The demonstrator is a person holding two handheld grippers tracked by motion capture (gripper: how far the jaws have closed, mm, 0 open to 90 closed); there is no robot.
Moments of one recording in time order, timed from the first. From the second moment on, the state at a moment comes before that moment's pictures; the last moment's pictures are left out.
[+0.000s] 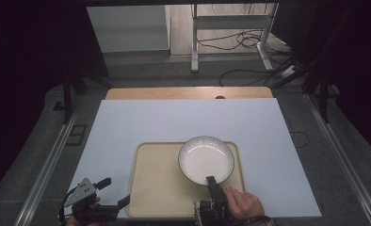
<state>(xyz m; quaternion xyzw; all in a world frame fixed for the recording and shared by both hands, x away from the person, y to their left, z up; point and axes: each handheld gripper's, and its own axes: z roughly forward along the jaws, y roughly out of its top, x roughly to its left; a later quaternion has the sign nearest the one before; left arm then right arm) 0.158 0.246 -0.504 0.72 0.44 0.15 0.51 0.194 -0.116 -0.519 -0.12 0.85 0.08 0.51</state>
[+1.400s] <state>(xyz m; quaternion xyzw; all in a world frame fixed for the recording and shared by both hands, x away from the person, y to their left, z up) 0.159 0.246 -0.504 0.73 0.44 0.15 0.51 0.192 -0.079 -0.551 -0.16 0.87 0.09 0.45</state>
